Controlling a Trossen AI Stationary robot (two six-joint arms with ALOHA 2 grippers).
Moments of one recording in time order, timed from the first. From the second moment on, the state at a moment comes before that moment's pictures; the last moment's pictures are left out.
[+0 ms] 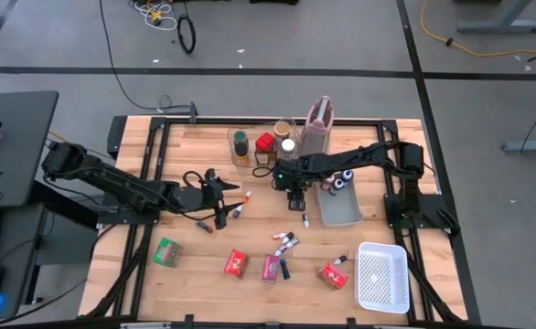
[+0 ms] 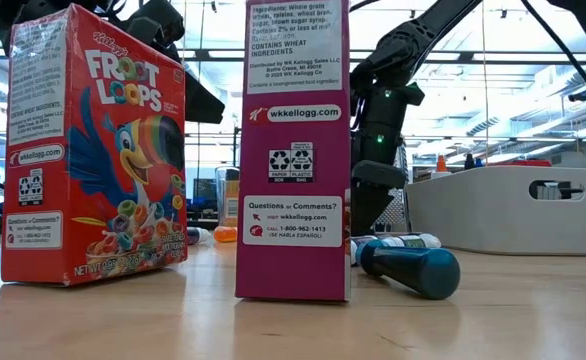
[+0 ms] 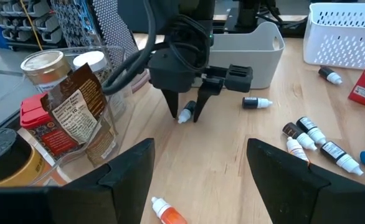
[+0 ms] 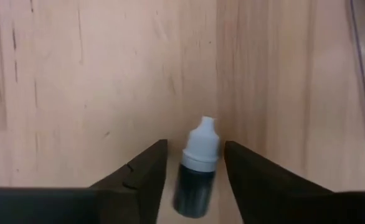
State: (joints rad) left arm -0.23 1.16 0.44 0.36 -0.52 -0.14; right arm -0.17 1.96 1.22 -0.58 0.02 -0.14
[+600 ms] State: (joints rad) left arm -0.23 1.16 0.44 0.36 -0.52 -0.13; right arm -0.06 1.91 1.23 -0.63 0.07 0.13
